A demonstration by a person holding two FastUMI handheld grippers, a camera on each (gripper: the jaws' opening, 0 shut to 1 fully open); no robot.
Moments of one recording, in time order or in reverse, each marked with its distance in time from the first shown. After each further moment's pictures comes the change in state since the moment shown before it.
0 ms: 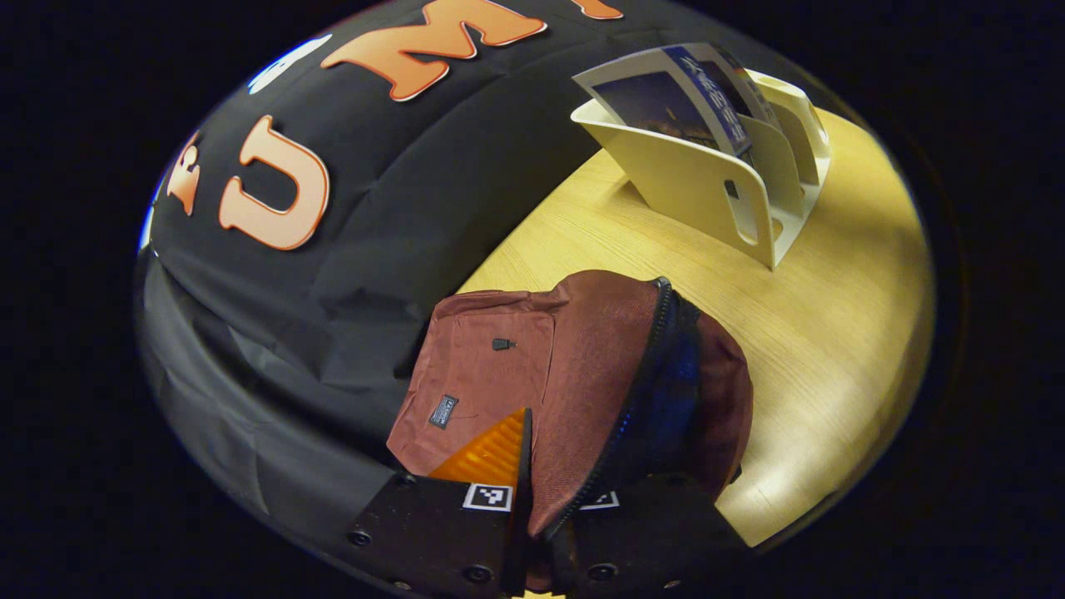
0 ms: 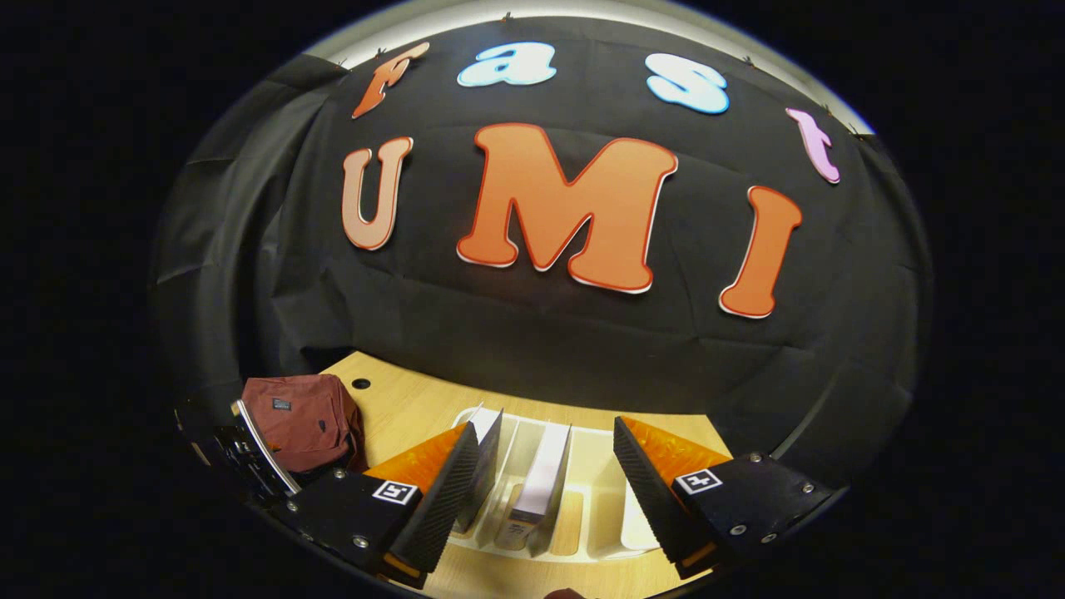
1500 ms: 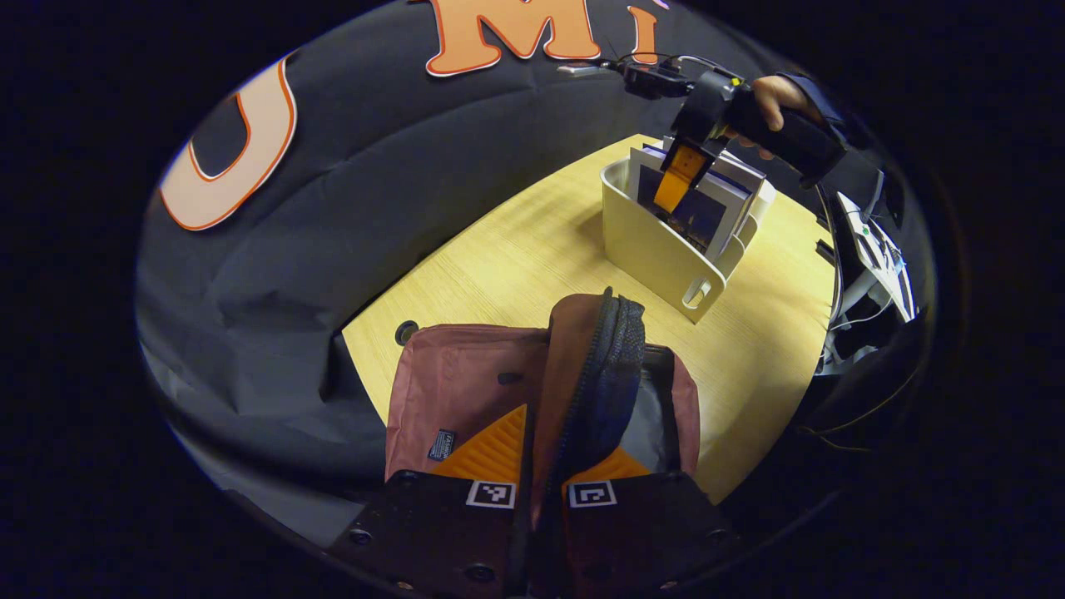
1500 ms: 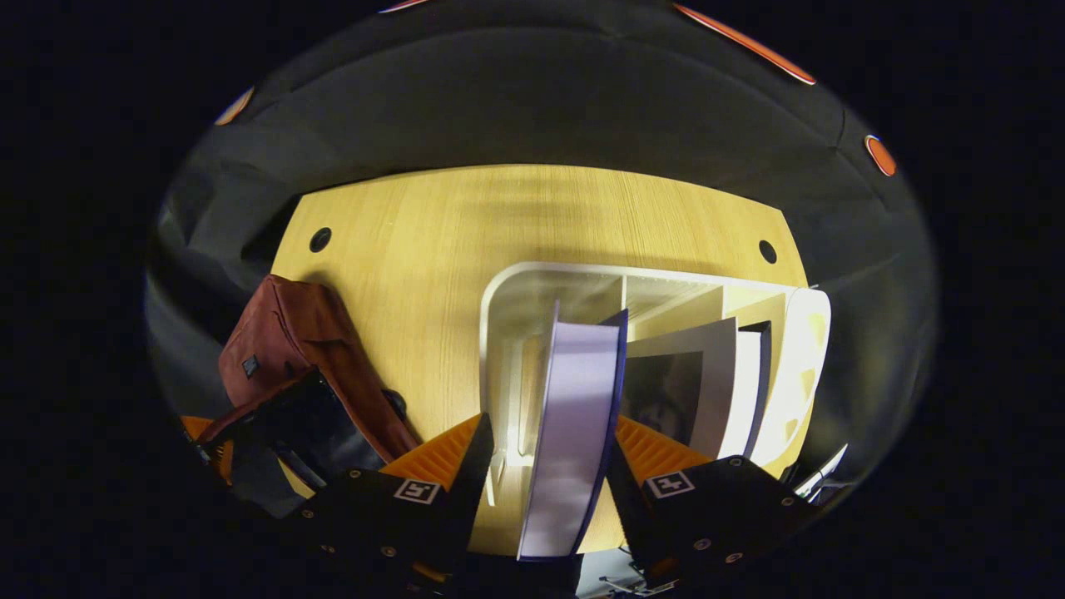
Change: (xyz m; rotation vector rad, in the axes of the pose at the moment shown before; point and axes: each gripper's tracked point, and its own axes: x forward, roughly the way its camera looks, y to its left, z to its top) left arm -0.010 0.109 0.052 -0.042 -0.002 -0.505; right arm 0.126 0.079 -0.128 0.137 1.035 -0.020
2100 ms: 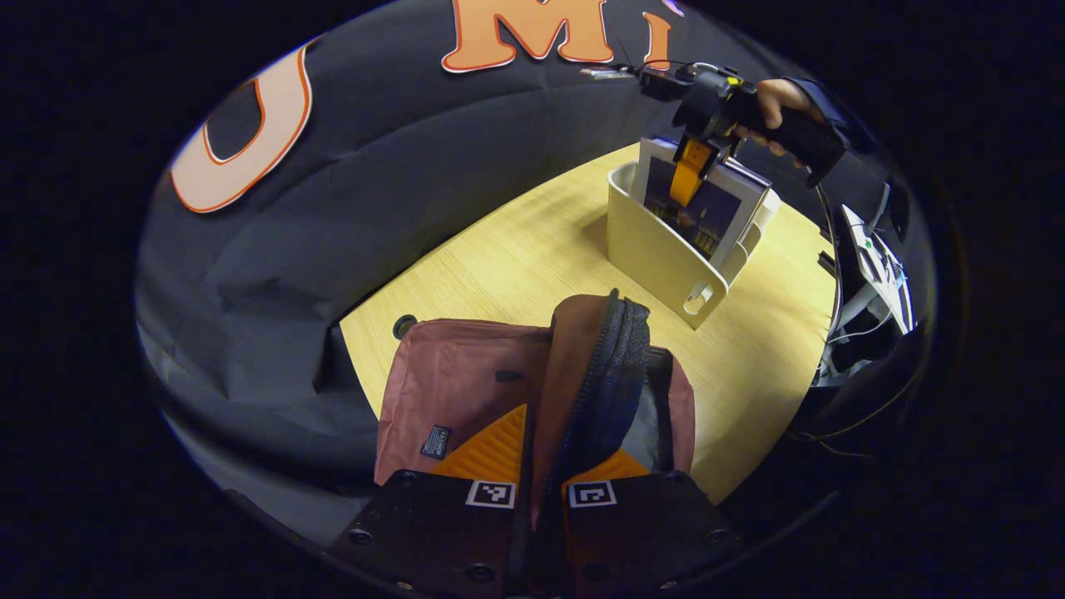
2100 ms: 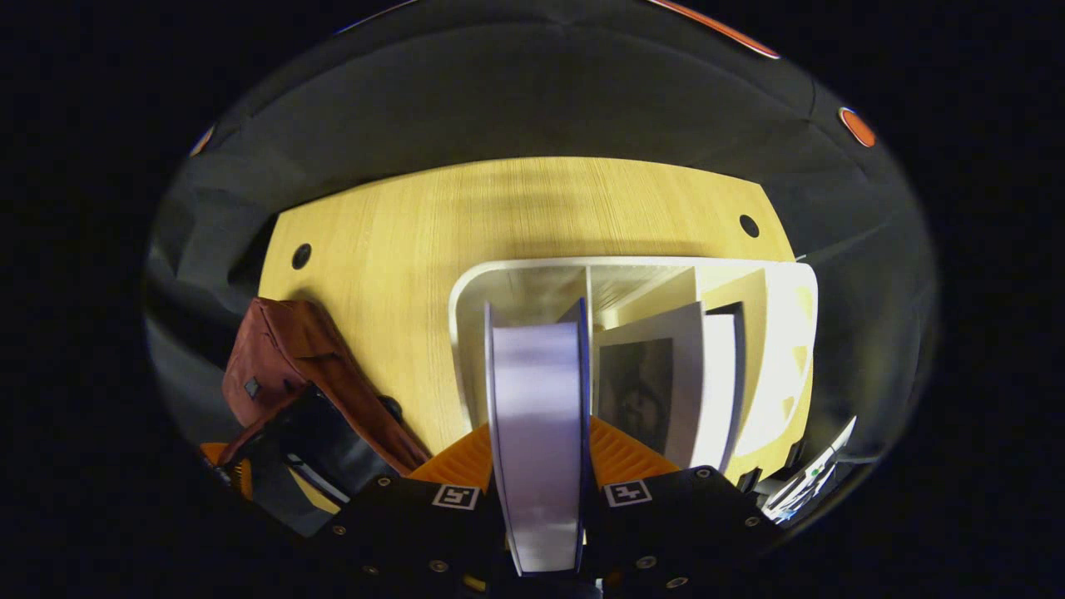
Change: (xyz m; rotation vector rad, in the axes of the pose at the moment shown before) left arm 0.003 -0.003 -0.007 -0.059 -0.006 -0.006; right arm -0.028 -0.010 0.003 0.121 0.006 0.034
